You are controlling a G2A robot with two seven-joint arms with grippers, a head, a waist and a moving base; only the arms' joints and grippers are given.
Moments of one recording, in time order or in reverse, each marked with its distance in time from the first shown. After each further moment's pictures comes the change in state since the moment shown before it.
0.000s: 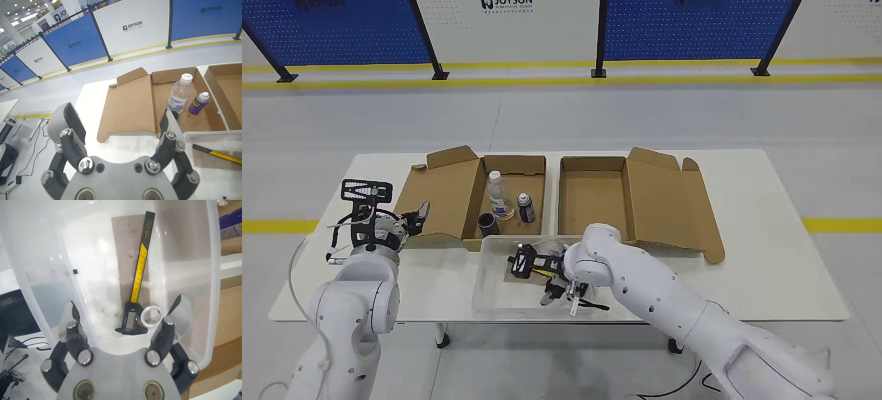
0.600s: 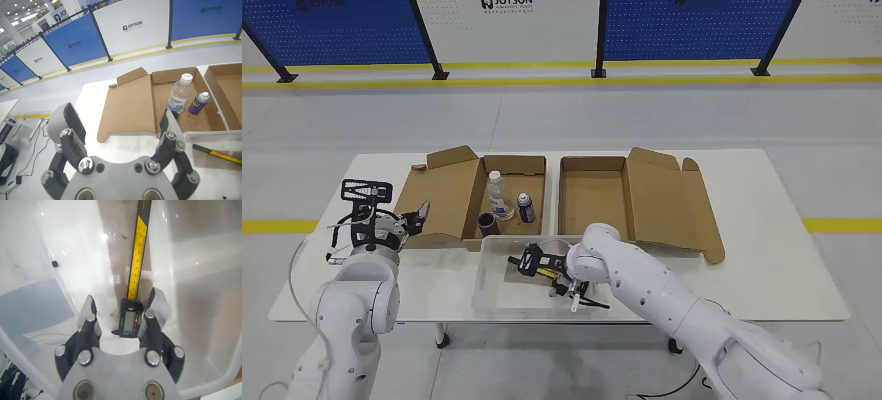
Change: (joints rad) left arm 0.000 0.000 0.000 0.000 0.000 0.000 0.000; right arm 0.029 -0.051 -0.022 0.163 0.015 0.003 -0.002
